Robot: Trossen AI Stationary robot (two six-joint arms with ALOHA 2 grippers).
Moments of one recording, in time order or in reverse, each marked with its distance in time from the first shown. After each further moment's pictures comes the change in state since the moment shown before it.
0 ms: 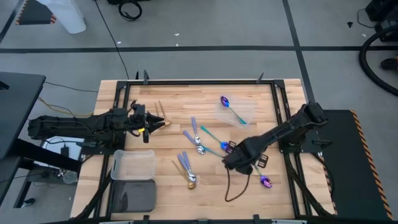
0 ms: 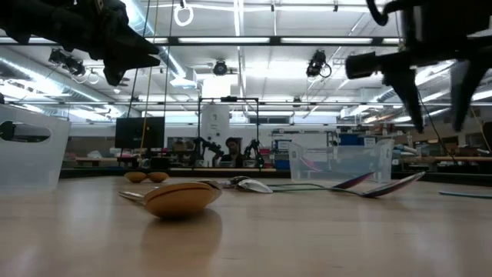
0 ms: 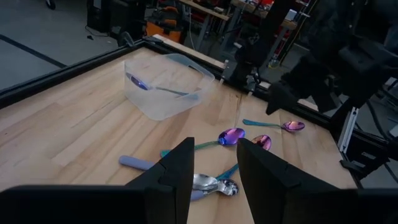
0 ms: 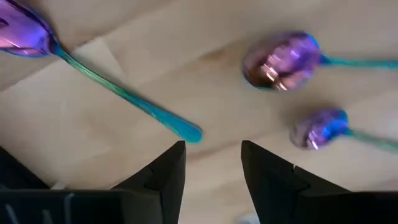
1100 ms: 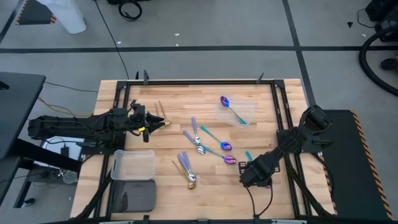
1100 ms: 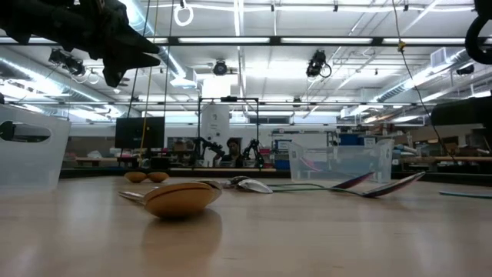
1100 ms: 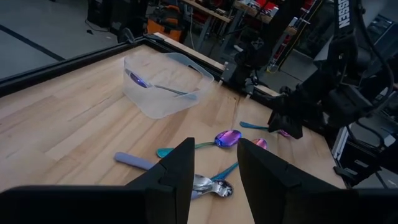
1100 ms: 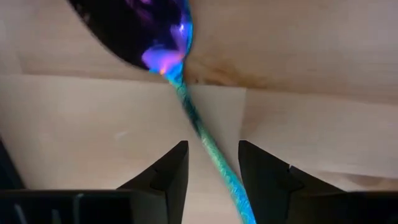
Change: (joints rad) left arm 0.000 0.000 0.000 0.005 0.000 -0.053; right arm 0.231 0.000 -0.288 0.250 -0.077 -0.228
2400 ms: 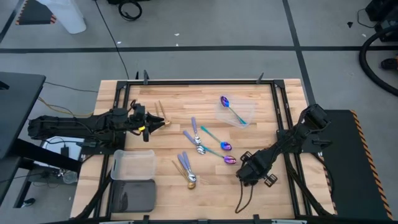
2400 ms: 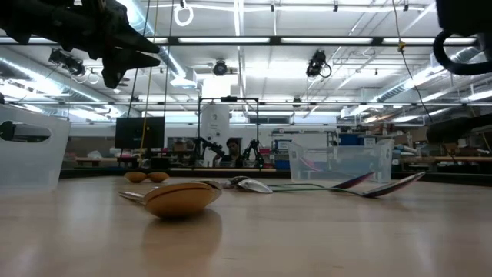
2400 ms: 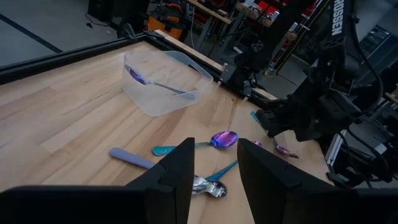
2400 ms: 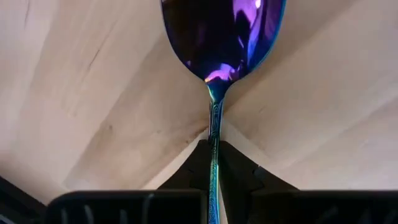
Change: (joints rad) left arm 0.000 0.000 0.000 0.000 0.001 -0.054; right arm -0.065 0.000 -0.039 0.106 -0.185 0.838
